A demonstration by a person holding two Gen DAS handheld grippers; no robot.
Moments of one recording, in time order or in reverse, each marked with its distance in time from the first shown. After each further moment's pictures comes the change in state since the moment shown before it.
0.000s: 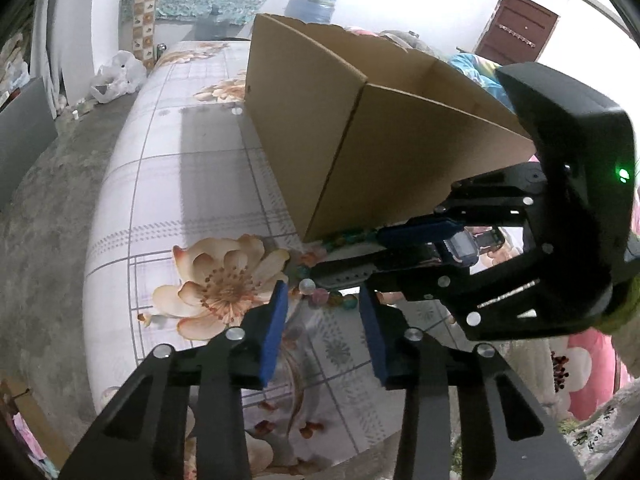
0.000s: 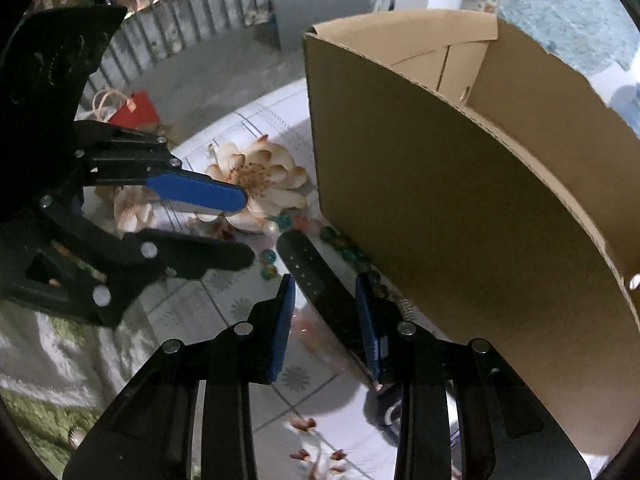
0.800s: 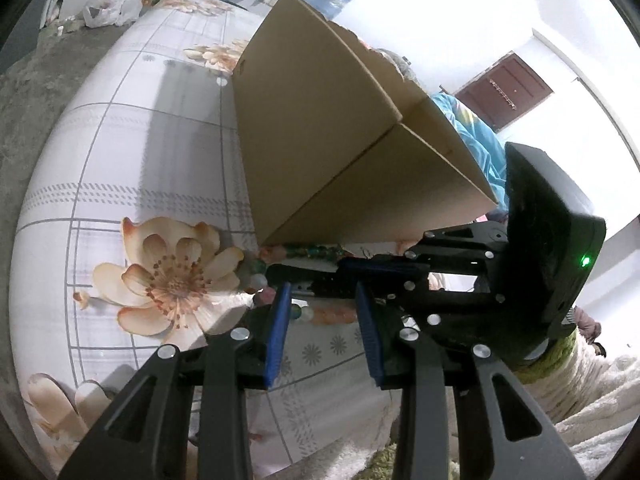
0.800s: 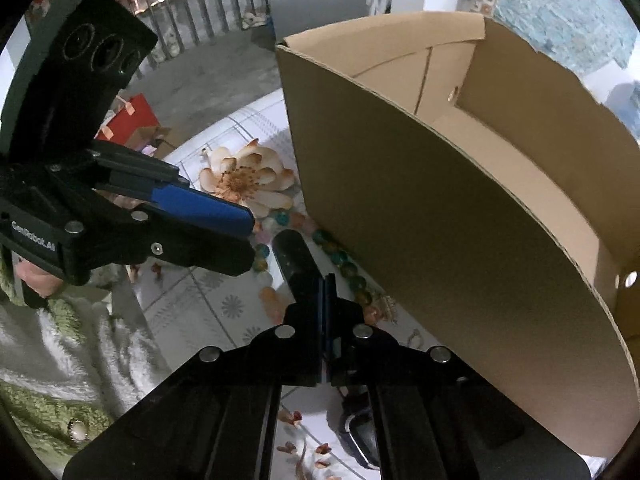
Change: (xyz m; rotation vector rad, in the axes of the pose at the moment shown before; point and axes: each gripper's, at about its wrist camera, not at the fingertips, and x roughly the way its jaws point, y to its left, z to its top) left arm 0.005 0.019 0.008 -0.252 0.018 -0.296; right arm -0.006 -0.012 -0.002 0.043 -0.060 -0.003
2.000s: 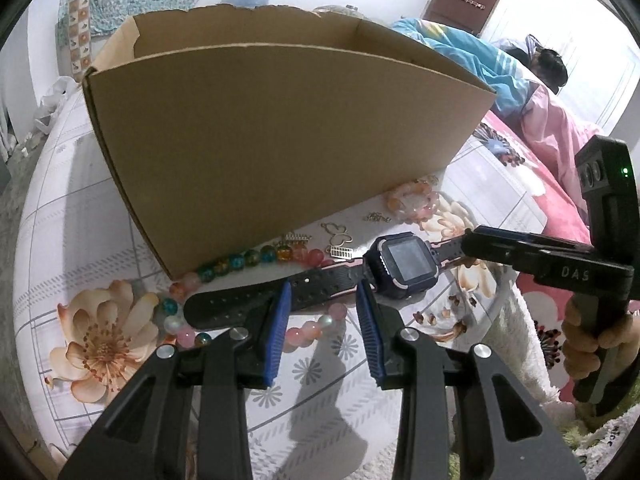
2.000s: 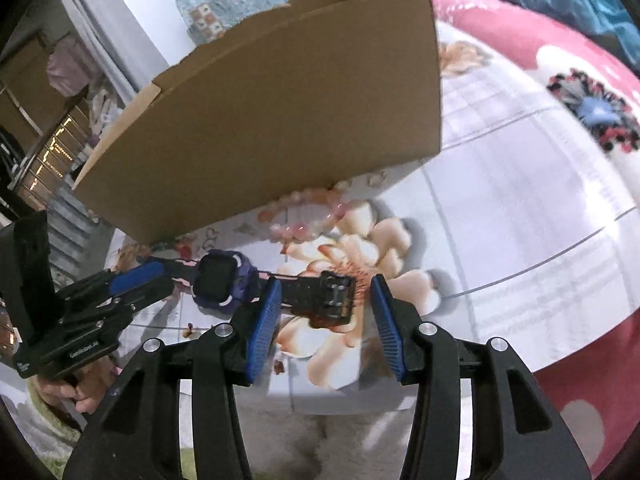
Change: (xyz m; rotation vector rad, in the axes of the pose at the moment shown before) left arm 0.064 -0.068 -0.011 0.405 0.072 0.195; right arm -0.068 -0.050 -0.160 0.919 -0.216 -0.217
